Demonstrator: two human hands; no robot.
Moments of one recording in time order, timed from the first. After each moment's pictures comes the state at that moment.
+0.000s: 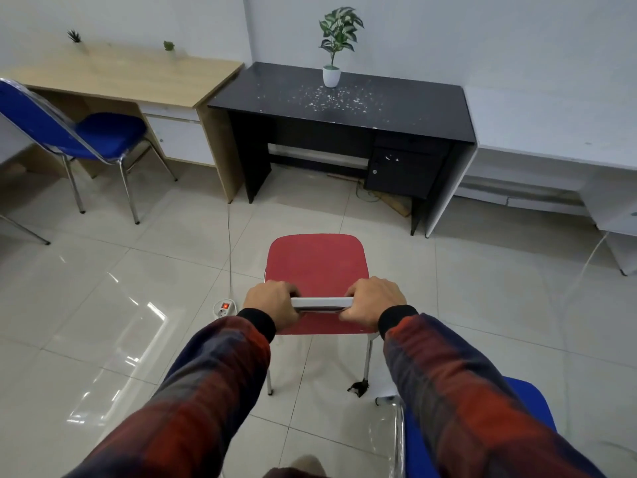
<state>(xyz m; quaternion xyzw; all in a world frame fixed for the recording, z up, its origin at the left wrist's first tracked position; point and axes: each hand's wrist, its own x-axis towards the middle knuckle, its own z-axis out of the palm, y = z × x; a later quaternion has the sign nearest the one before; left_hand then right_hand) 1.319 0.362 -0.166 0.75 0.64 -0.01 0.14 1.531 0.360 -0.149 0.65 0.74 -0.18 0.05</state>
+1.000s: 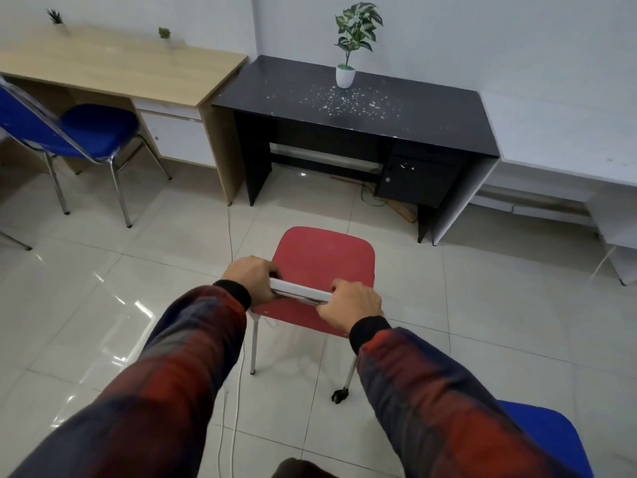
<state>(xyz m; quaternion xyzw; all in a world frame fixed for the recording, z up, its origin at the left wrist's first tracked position) 1.185 0.505 -0.145 0.79 0.60 -0.01 0.14 1.391 0.451 -0.148 0.72 0.68 -0.18 0.01</state>
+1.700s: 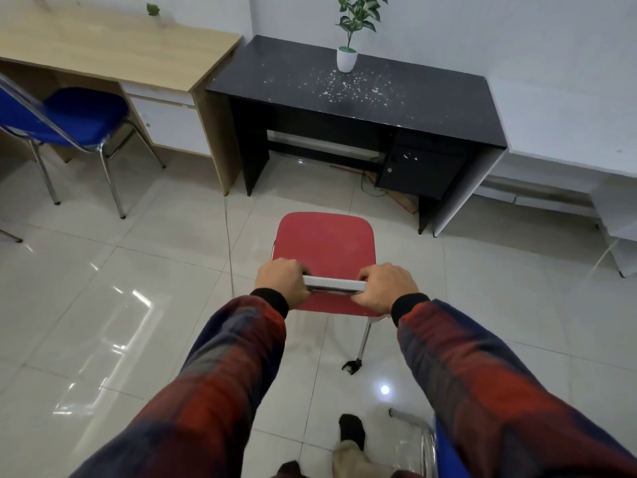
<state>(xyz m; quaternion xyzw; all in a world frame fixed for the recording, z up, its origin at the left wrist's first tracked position) 1.242 0.521 -0.167 0.77 0.62 0.01 0.13 1.453 0.500 -0.147 0.68 0.71 -0.18 0.06</state>
